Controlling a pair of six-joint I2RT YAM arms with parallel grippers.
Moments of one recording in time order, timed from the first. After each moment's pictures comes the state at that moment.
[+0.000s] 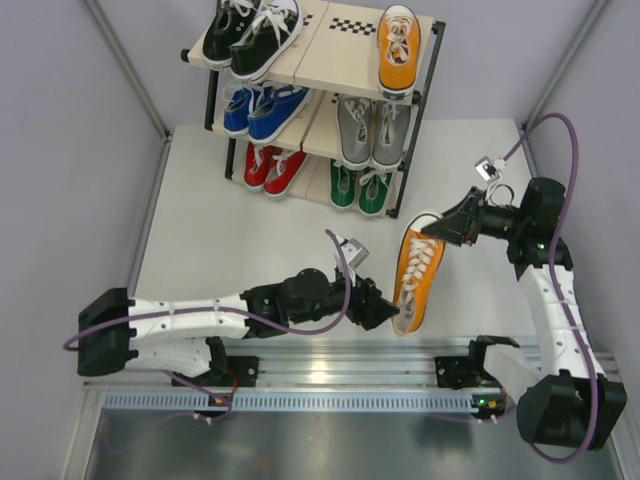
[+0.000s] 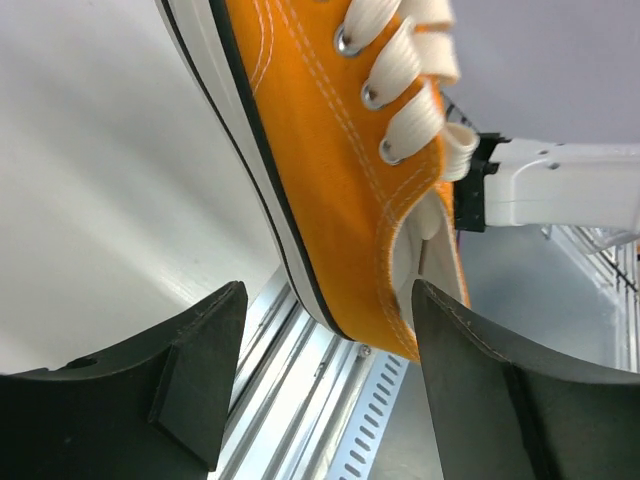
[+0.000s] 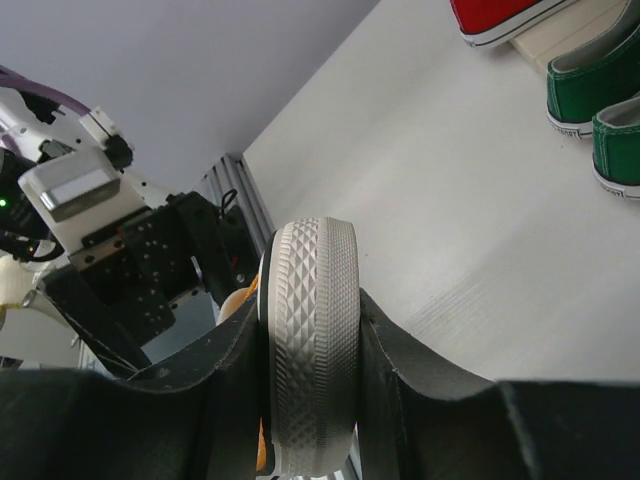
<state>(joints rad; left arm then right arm) -1.29 1.16 0.68 0.29 -0.07 -0.62 -0.11 0.95 0.81 -0.23 -1.30 0.30</state>
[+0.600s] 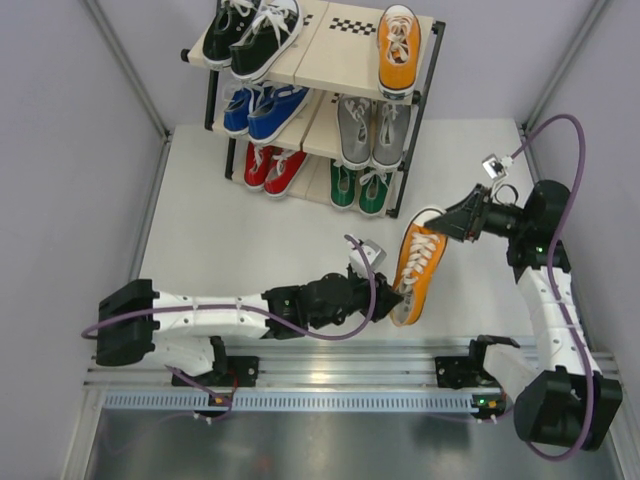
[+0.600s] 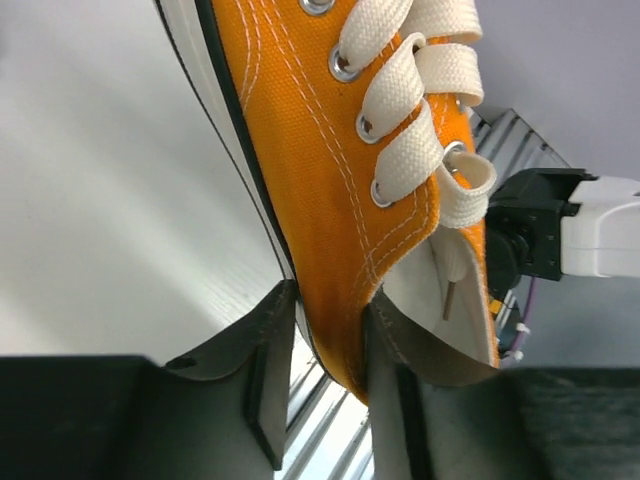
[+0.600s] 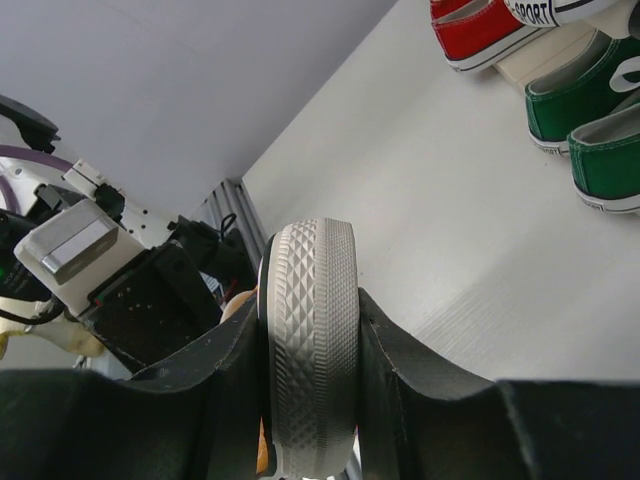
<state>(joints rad) -1.35 1.32 0.78 0.28 -0.27 -0.54 -0.14 0.95 0.76 -0.02 -1.30 0.47</state>
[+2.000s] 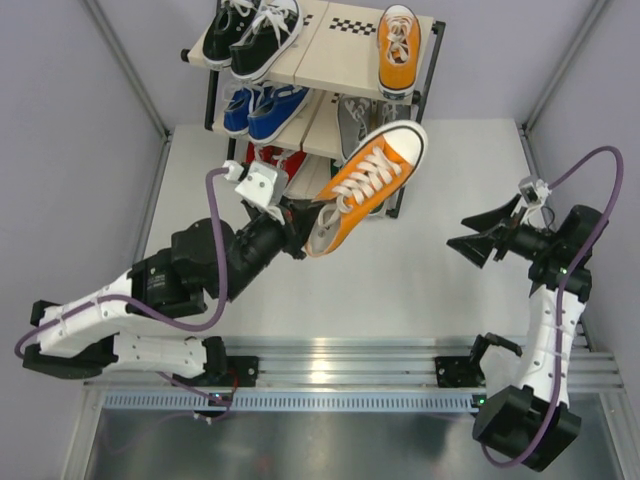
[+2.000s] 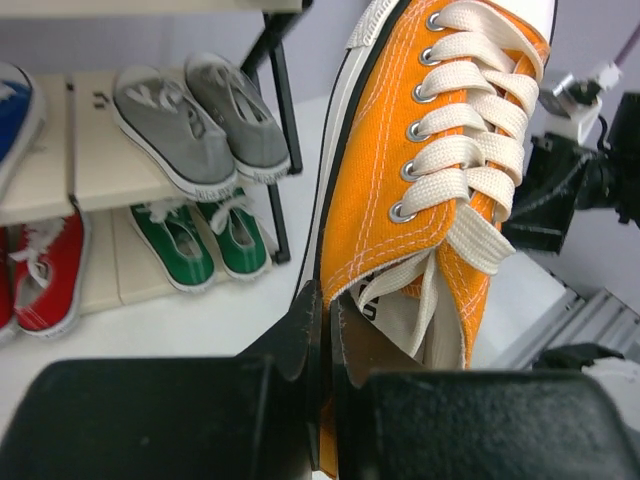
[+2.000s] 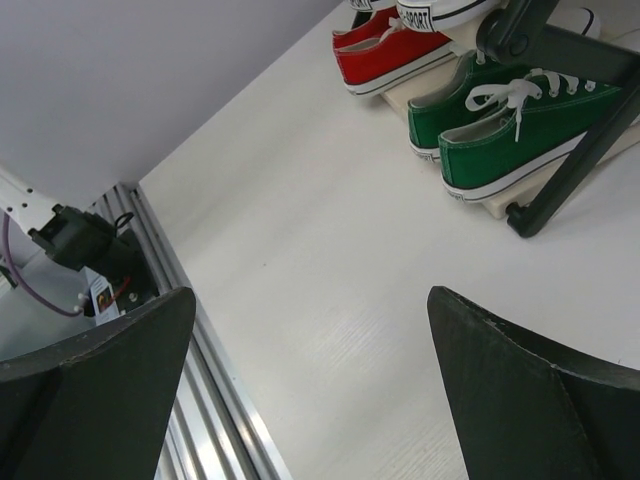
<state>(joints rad) -1.38 0.97 1.39 -0.43 -0.68 -0.20 -0.47 0.81 0.73 -0.34 -1.43 0.01</state>
